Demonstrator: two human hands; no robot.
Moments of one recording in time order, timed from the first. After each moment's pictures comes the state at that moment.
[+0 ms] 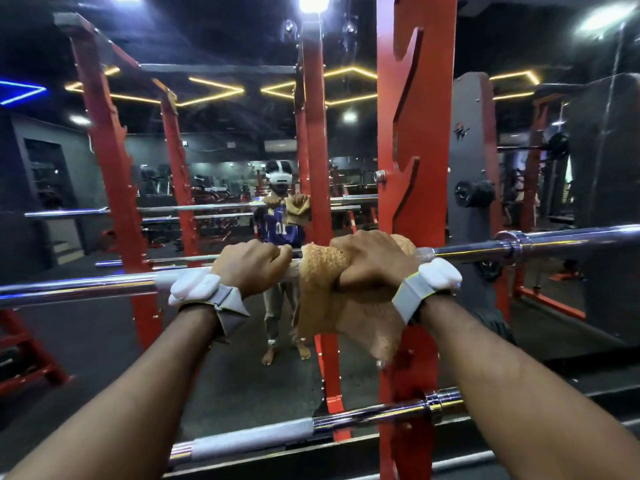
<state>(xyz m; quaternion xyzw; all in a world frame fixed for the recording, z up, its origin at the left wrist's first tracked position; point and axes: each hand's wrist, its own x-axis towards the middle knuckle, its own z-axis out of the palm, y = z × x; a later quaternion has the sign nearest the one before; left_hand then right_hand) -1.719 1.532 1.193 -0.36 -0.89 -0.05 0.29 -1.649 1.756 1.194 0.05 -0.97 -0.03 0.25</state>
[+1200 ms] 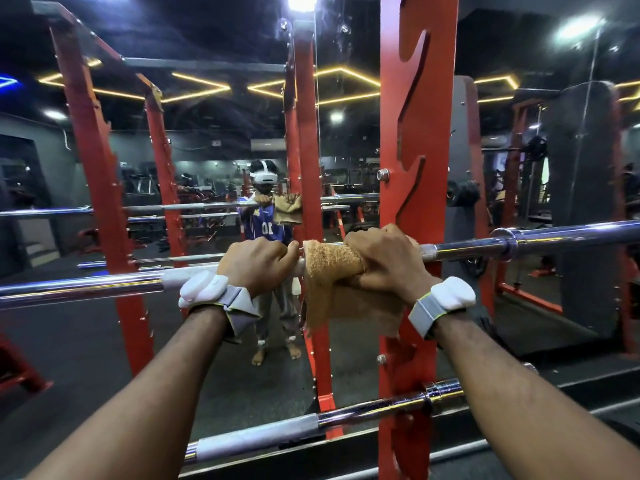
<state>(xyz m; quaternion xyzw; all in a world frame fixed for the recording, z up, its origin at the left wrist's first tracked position) -1.727 1.535 1.183 -0.36 -0.86 -0.08 0.35 -1.639 1.767 1.168 0.07 -0.90 -0.15 0.40</state>
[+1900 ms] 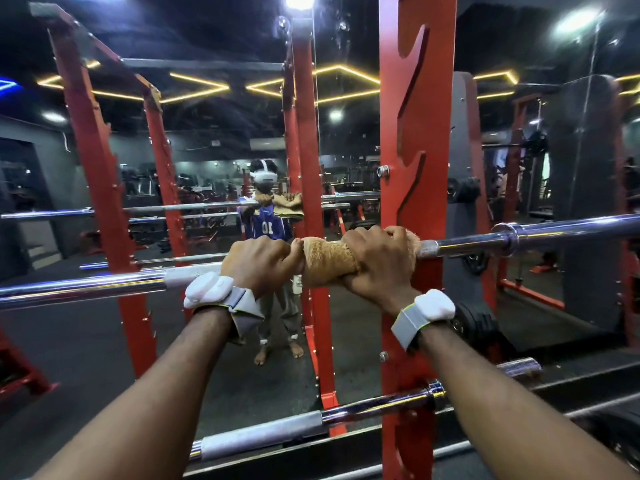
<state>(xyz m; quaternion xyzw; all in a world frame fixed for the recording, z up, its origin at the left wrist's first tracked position) -1.727 1.537 1.180 -0.36 -0.85 -0.07 0.37 -1.649 1.746 1.143 -0.01 -0.84 -0.17 0.51</state>
